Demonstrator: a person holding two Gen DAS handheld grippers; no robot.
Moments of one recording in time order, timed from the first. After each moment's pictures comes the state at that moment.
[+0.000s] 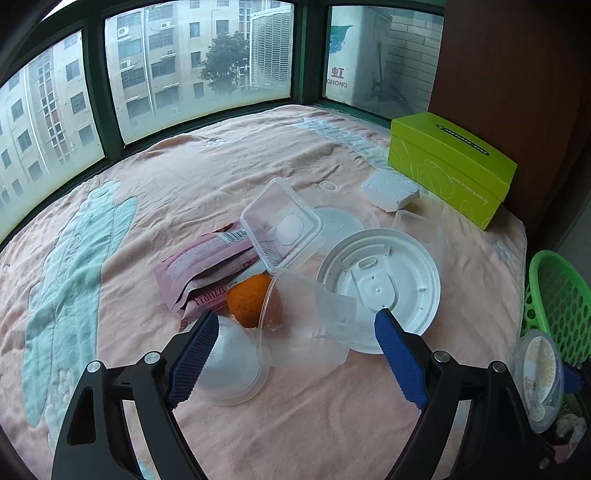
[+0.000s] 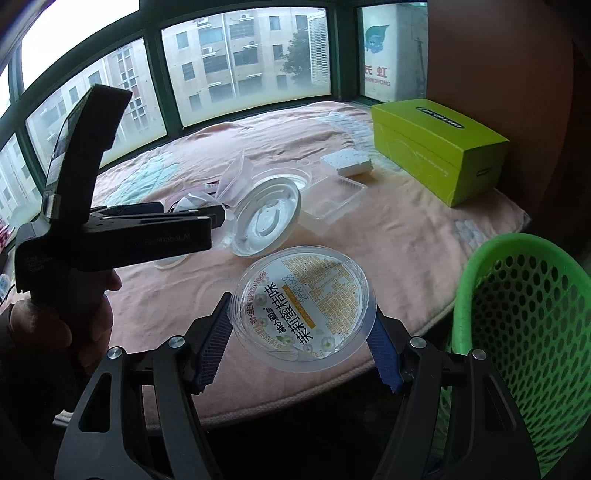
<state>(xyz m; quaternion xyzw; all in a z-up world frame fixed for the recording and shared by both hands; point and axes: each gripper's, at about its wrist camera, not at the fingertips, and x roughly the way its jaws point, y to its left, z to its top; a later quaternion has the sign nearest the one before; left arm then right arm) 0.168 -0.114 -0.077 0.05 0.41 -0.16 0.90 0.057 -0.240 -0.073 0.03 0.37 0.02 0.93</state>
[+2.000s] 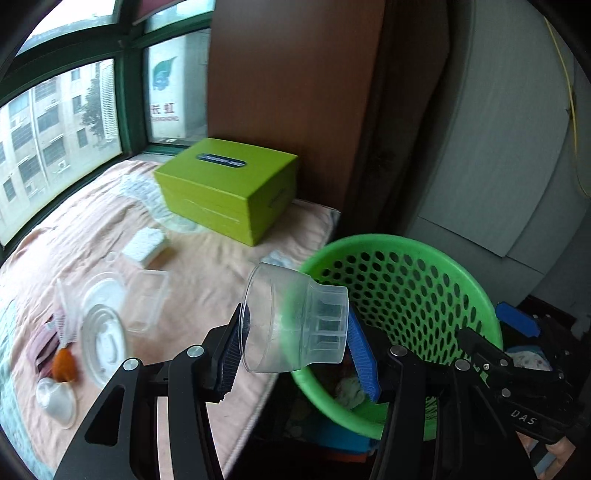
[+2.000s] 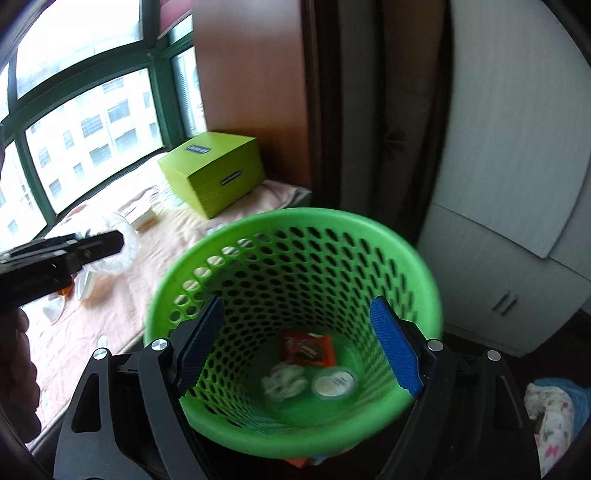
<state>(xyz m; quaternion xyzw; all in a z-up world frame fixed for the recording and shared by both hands) 0.057 -0.296 -0.006 0.10 0.36 -0.40 0.84 -0.074 -0.421 -0.043 0.12 0.31 -0.24 0.91</state>
